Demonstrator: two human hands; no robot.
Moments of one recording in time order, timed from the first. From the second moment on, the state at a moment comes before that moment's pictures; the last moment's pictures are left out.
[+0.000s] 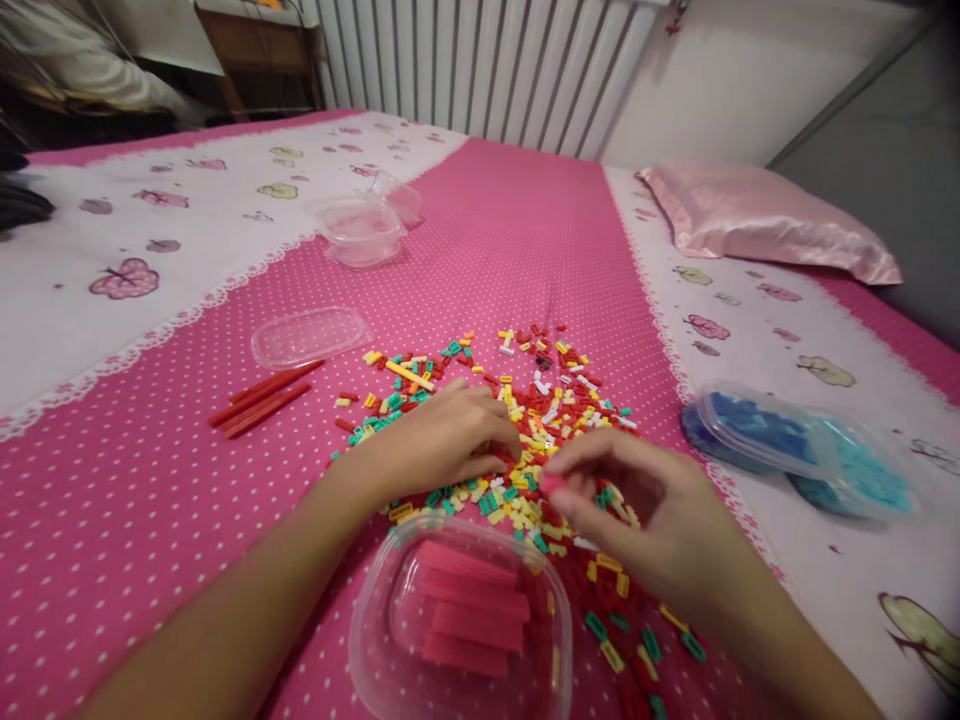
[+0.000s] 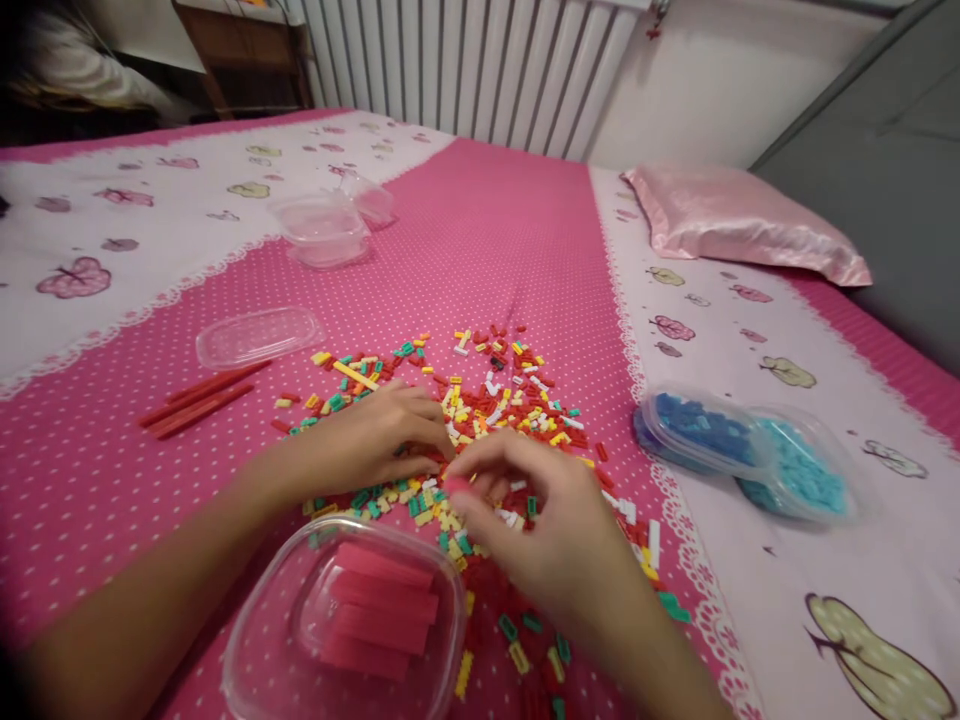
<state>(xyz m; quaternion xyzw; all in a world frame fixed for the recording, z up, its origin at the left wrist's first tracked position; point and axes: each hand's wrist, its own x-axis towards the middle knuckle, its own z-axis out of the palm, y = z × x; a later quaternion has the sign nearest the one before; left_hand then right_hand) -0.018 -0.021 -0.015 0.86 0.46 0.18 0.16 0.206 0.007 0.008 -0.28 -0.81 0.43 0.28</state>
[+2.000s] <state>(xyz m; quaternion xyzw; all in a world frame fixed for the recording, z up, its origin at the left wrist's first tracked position) -0.009 -0.020 -0.018 0.80 0.43 0.36 0.20 0.193 0.019 -0.027 -0.33 -0.67 0.57 0.34</state>
